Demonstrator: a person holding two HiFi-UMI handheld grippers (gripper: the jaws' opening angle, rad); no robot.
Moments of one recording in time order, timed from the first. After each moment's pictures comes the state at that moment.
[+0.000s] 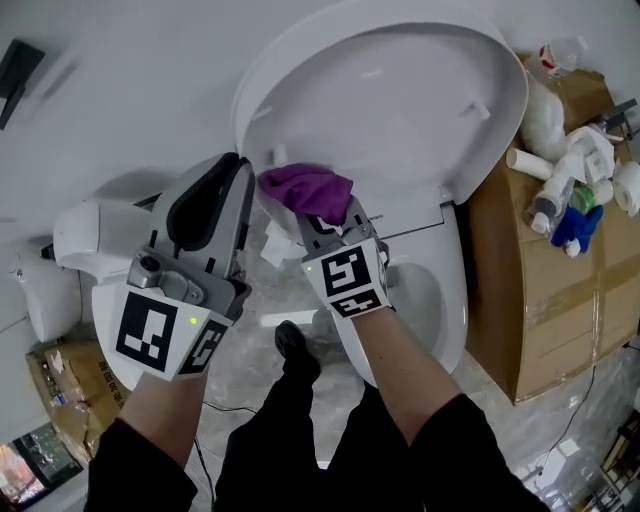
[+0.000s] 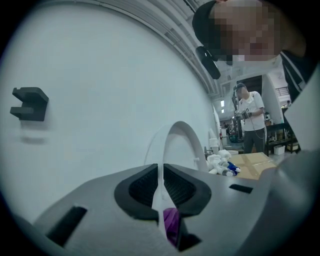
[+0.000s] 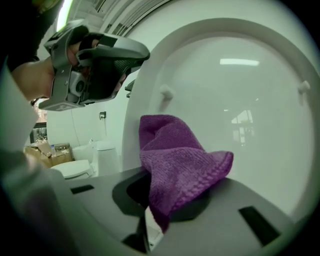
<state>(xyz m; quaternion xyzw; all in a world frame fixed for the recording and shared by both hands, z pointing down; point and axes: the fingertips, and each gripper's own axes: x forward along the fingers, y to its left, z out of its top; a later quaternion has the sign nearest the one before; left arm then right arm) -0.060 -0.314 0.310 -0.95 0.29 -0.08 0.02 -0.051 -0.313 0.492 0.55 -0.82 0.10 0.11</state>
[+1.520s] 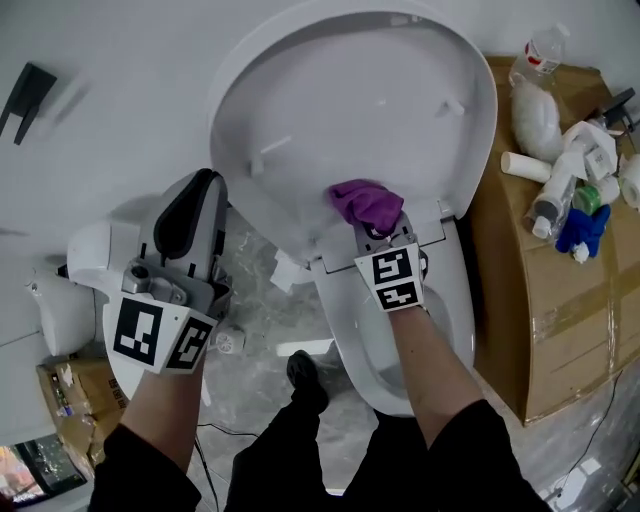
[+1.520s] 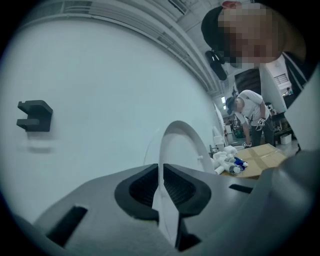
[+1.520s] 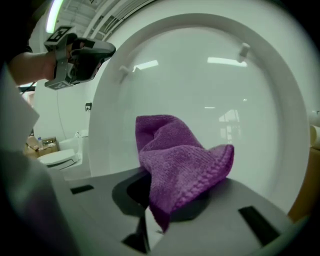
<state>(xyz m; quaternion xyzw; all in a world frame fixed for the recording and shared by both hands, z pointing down) -0.067 -0.312 0.315 -0.94 0.33 -0.07 0.07 0.049 -0.294 0.578 0.60 -0.78 0.13 0.13</state>
